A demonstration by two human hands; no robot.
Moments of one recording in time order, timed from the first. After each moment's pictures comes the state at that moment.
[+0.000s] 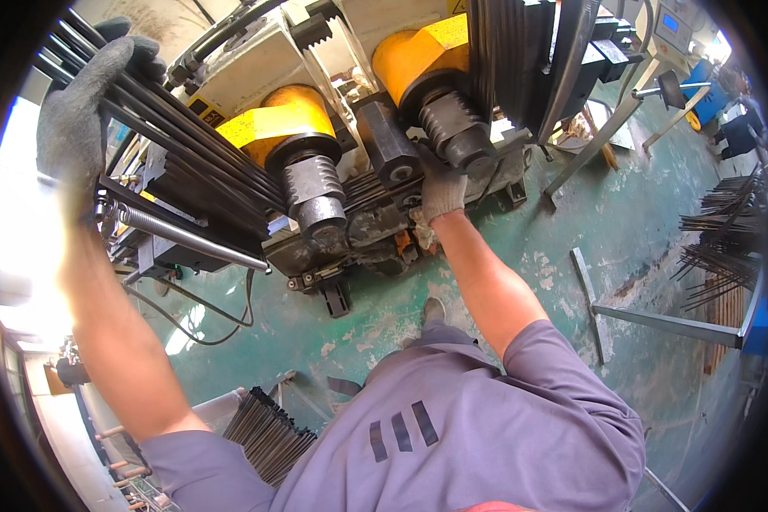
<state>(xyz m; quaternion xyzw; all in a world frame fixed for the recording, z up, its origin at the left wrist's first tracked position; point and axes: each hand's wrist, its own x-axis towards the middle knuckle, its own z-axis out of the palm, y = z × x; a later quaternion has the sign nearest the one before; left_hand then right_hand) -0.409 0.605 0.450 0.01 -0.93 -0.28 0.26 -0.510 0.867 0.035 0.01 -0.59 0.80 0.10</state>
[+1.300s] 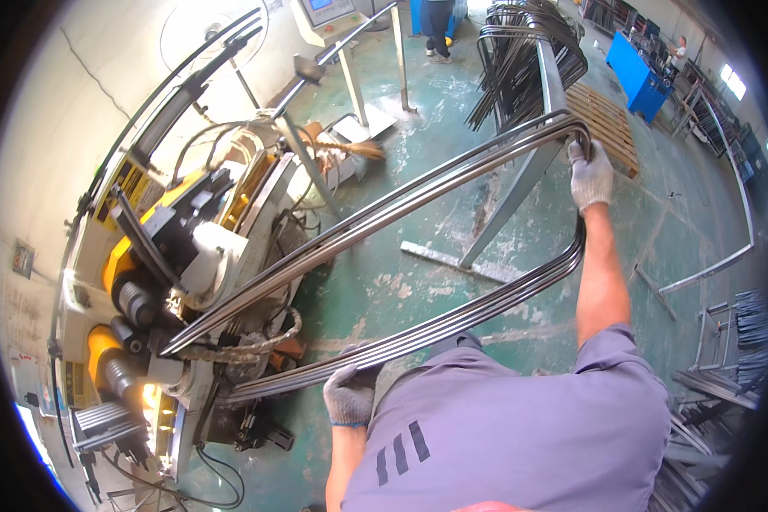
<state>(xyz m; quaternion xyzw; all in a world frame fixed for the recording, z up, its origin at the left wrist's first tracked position) -0.157 1.183 0.016 0.19 -0.25 -0.91 -0.27 -0.137 1.753 0.142 -0.38 -0.79 0.21 0.44</state>
